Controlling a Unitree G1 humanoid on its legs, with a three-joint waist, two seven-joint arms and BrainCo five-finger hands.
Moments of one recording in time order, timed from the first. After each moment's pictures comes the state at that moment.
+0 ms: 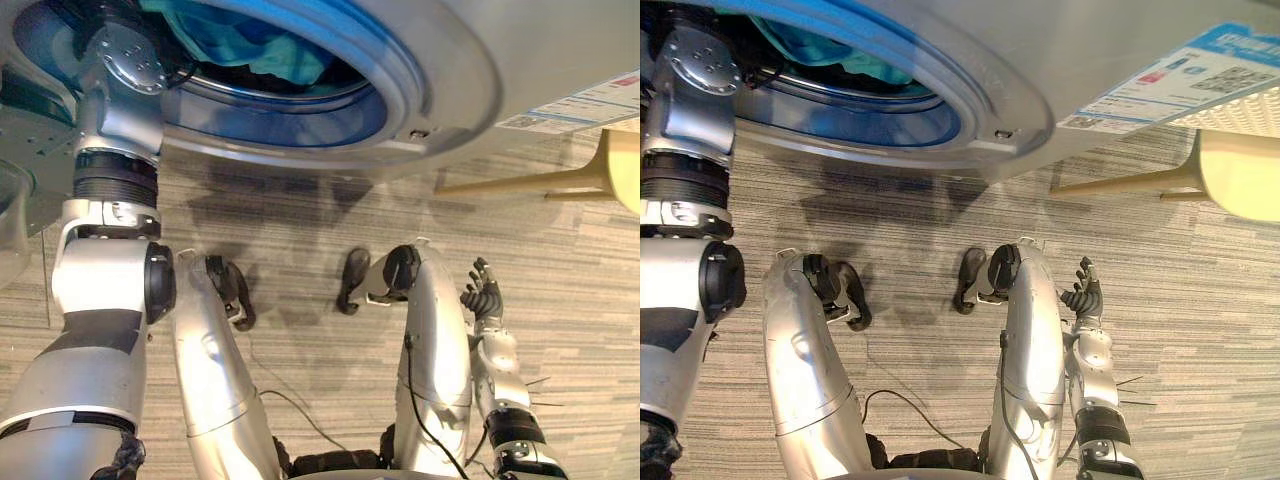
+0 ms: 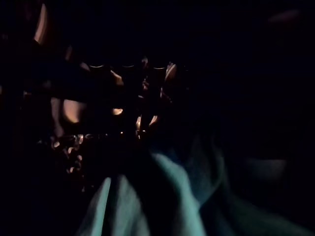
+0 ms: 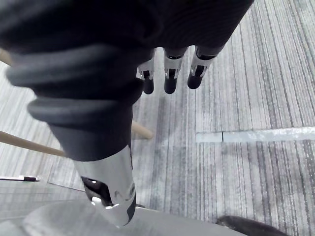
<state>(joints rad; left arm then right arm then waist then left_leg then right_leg) -1.35 0.58 0.00 0.82 0.65 0.07 0.16 -0.17 -0.15 -0.17 0.54 0.17 -0.19 -0.13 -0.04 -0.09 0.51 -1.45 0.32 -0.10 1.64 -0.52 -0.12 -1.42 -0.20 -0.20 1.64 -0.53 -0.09</state>
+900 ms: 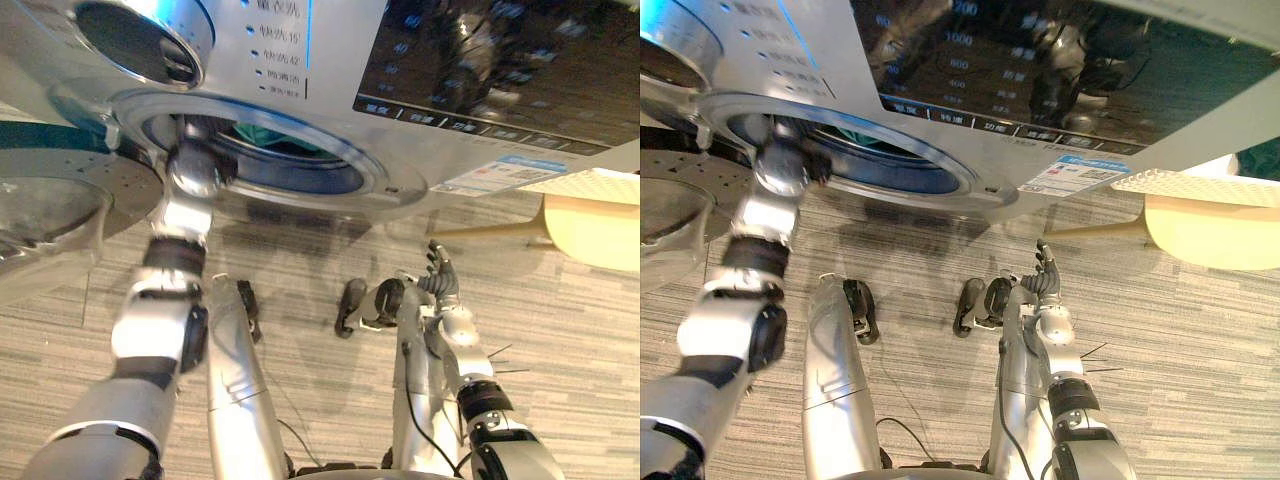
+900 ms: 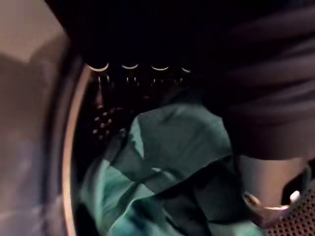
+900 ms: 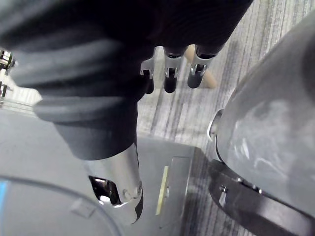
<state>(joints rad) -0.56 0.12 0.08 0.55 0.21 -0.02 0.27 -0.25 -0.07 -0.06 0.61 0.01 -0.17 -0.20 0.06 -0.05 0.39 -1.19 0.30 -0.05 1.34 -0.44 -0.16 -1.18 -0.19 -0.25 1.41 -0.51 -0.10</state>
